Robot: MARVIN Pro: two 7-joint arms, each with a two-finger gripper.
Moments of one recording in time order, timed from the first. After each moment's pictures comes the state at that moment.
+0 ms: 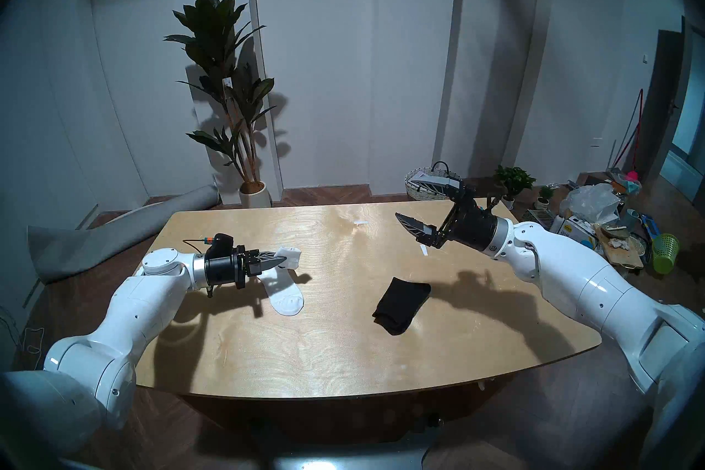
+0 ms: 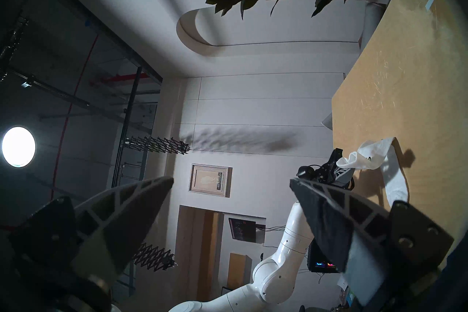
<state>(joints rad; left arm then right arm) 1.06 -1.17 -1.40 -0.74 -0.39 -0.09 -1.41 -0.97 -0.65 0.71 -1.25 2.30 0.96 0.71</state>
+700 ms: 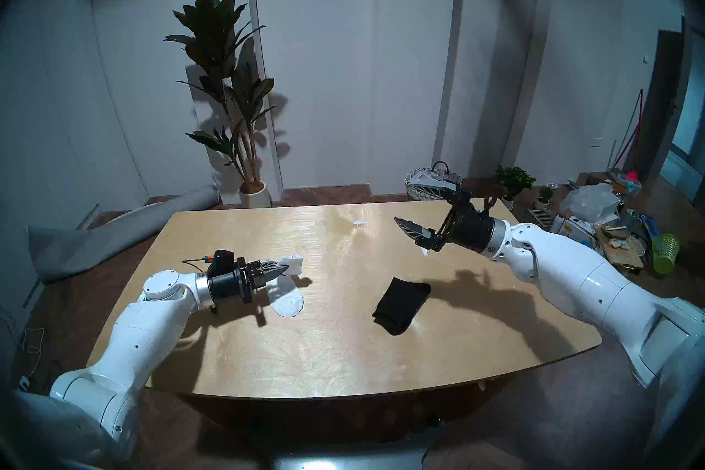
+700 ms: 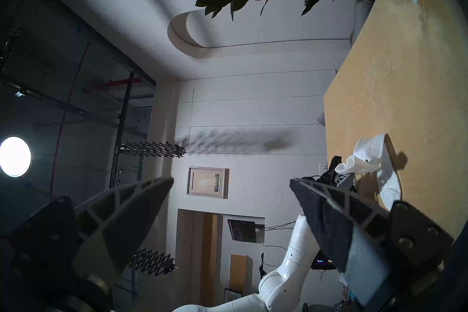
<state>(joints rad) 1.24 -1.19 -1.46 -0.92 -0.42 -0.14 -1.30 -0.91 -0.65 0.62 -1.22 2.35 0.96 0.70</state>
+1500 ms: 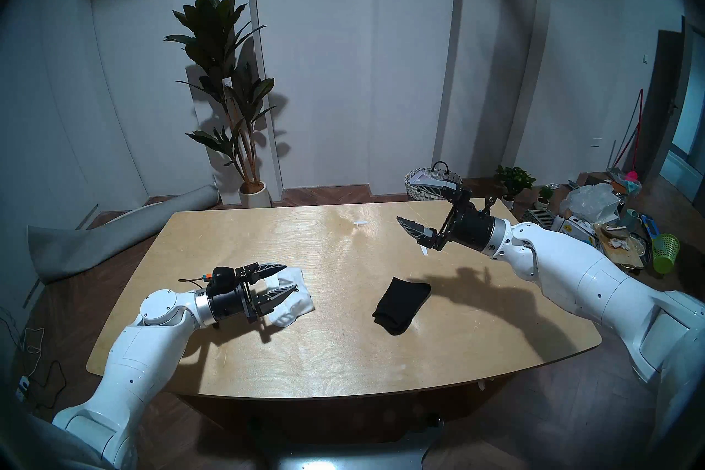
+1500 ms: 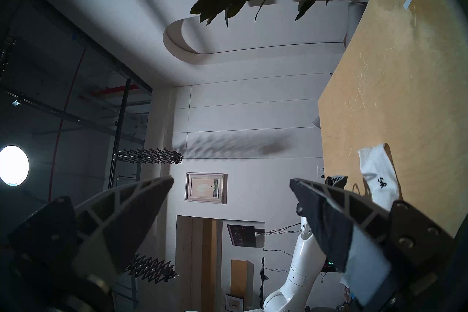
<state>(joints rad) 1.45 -1.18 -1.51 -1.18 -0.41 -0.20 -1.18 -0.86 -0.65 0.55 -1.18 2.39 0.96 0.69</state>
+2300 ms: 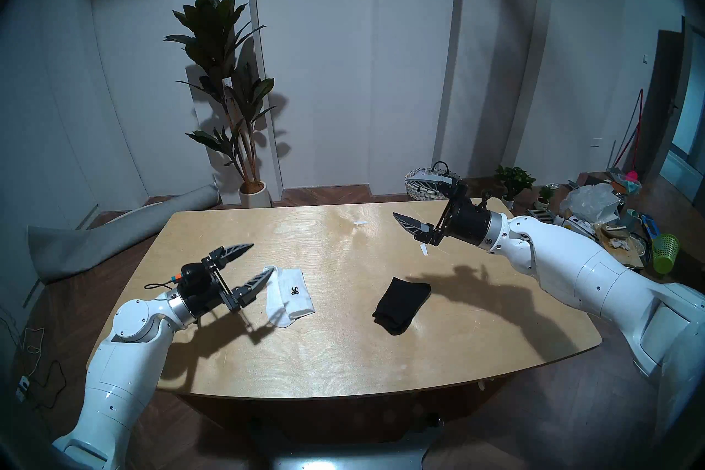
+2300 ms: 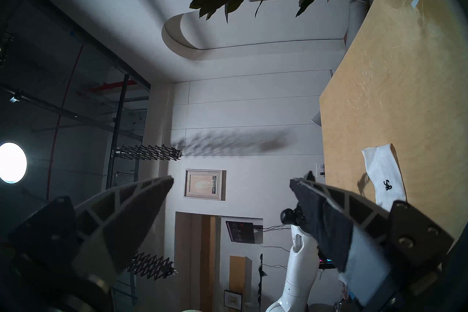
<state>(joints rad) 1.63 -1.20 -1.68 -1.47 -0.40 -0.31 -0.92 -0.80 -0.65 0.51 -1.20 2.37 0.94 0.65</state>
